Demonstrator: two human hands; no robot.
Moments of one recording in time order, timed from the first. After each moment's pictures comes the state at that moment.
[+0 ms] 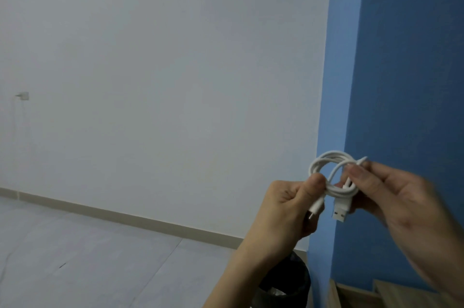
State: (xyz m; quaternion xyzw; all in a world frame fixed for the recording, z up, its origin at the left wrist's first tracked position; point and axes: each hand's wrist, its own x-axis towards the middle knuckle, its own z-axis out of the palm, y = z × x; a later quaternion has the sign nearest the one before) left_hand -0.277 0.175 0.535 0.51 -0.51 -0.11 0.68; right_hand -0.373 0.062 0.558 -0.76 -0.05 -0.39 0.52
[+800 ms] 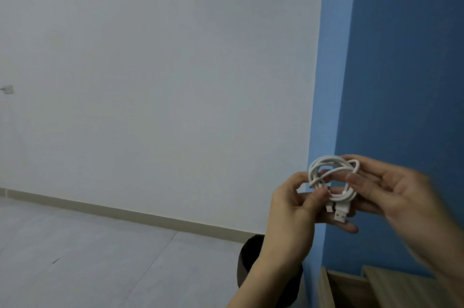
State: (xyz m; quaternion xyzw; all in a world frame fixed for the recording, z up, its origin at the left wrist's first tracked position) left_hand -0.278 0.137 0.506 0.43 -0.46 -0.15 0.76; right_hand -0.372 0.032 0.544 -0.74 -0.05 -0.35 0.57
